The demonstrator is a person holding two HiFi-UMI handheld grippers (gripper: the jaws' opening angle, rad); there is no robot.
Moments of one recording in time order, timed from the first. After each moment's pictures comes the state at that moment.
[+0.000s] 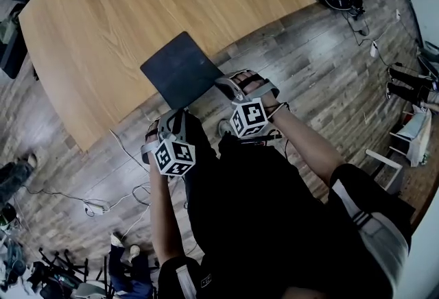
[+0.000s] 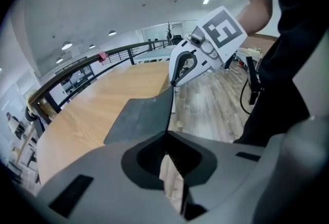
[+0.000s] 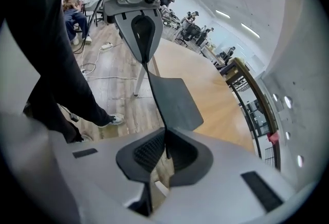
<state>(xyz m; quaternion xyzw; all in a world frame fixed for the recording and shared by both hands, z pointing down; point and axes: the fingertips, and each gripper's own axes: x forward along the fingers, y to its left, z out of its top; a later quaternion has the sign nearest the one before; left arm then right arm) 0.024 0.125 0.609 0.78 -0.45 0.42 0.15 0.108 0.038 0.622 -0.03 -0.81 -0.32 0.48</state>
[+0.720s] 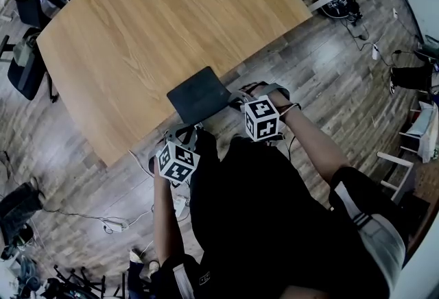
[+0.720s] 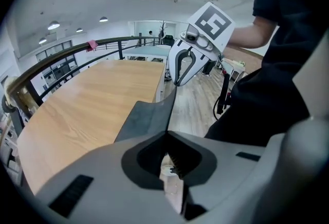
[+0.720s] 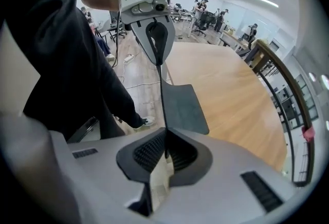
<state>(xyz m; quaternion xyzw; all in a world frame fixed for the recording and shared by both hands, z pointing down) -0.002 0.121 0.564 0.82 -0.35 0.39 0.23 0.101 0.054 0.579 -0.17 -0.79 -0.18 0.56</state>
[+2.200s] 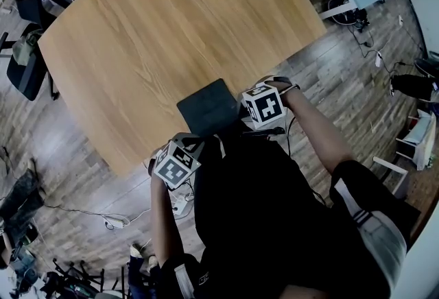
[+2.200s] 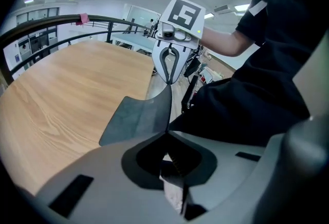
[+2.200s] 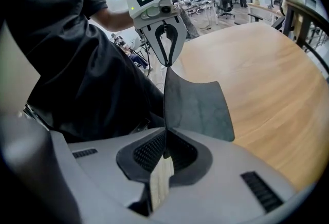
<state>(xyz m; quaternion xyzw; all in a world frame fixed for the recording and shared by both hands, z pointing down) -0.028 0.095 0.544 0.84 -0.22 0.36 0.35 0.070 0.030 0.551 -0.39 -0.71 0.01 0.59</state>
